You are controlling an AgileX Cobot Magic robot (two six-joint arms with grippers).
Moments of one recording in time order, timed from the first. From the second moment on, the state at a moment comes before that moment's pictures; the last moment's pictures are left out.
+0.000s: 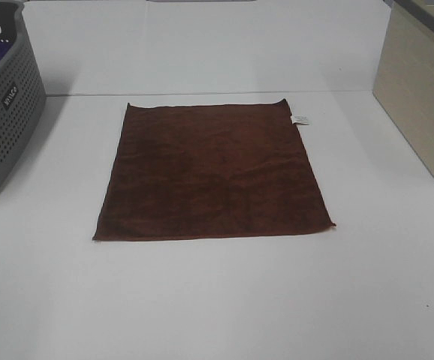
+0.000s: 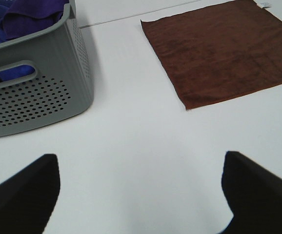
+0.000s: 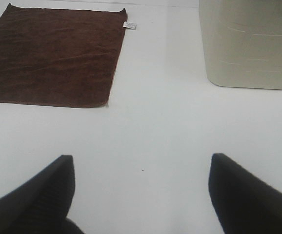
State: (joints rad) left arm -0.02 0.00 -0.51 -0.16 1.05 0.22; right arm 0.03 0.00 -0.51 0.07 1.06 -0.08
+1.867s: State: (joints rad) left arm -0.03 1.38 -0.66 -0.58 0.35 0.19; right arm 0.03 1.29 -0.73 0.25 0.52 -0.08
